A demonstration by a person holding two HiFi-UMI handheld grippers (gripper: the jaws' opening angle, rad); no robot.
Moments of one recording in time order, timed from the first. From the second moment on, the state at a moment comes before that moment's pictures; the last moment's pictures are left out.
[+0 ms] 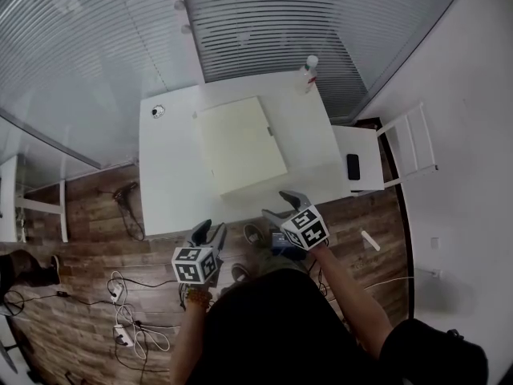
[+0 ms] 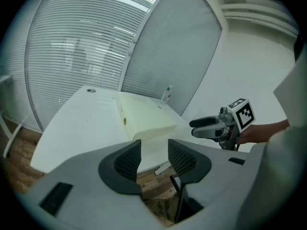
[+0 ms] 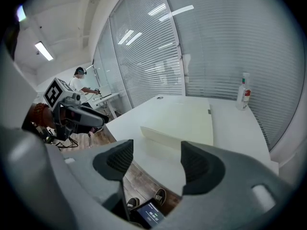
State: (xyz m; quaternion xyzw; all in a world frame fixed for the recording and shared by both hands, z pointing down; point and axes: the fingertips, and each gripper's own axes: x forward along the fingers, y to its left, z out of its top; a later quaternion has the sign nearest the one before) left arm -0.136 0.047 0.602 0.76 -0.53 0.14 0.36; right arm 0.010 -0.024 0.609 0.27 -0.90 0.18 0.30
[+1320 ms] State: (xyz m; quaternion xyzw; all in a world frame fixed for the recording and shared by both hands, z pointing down) left arm -0.099 -0.013 0.531 0.80 -0.52 0.15 0.24; right arm 0.005 -0.053 0.513 0.29 -0.94 0.10 0.17
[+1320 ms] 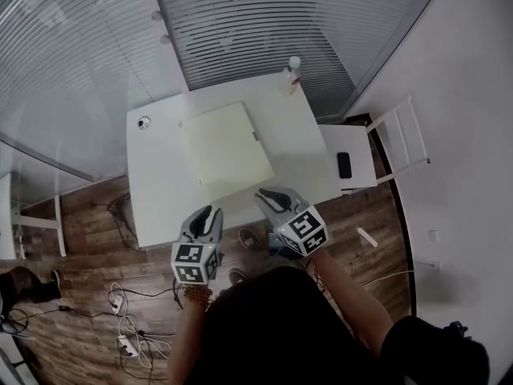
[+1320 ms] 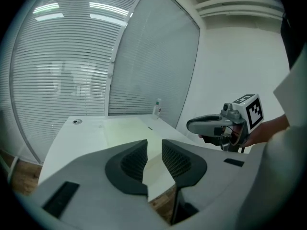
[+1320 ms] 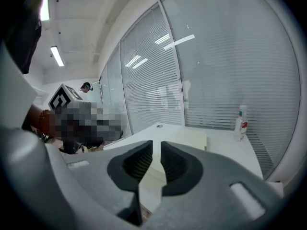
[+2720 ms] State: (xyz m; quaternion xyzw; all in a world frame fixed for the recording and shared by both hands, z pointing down) left arm -0.077 -0.060 0.412 0.82 -0.56 0.09 0.04; right arm 0.016 -0.080 0.411 0.39 -0.92 -0.01 0.08
